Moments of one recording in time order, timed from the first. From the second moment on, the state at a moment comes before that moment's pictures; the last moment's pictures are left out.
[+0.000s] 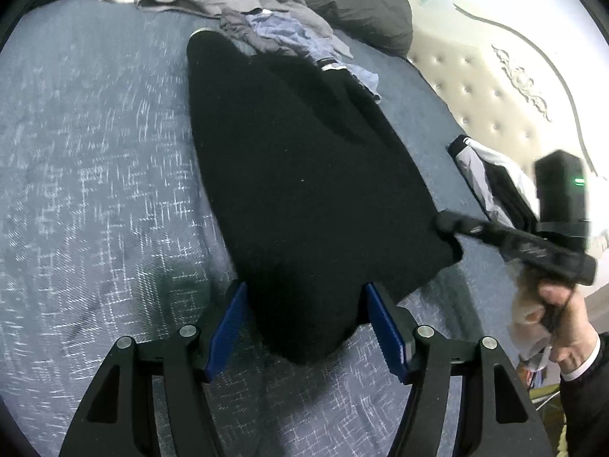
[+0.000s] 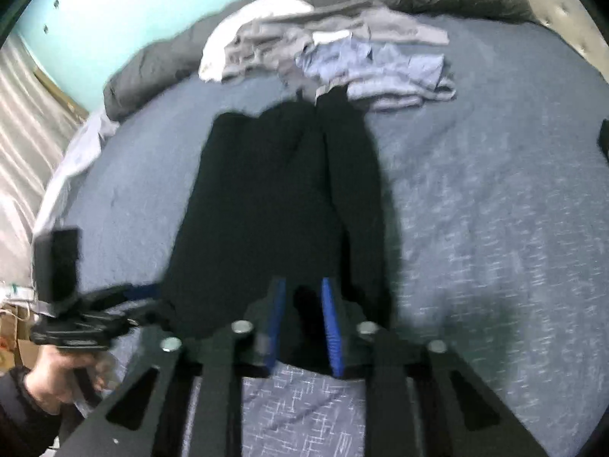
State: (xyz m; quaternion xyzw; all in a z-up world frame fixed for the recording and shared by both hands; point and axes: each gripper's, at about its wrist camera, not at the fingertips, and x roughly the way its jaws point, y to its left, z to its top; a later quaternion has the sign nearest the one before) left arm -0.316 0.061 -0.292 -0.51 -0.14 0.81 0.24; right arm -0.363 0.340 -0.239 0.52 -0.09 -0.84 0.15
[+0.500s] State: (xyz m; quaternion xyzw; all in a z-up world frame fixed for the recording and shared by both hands) left arm -0.314 0.050 -0.301 -0.51 -0.18 0.81 0.24; right arm -0.359 0.351 -0.257 0.53 -0.07 -0.84 0.11
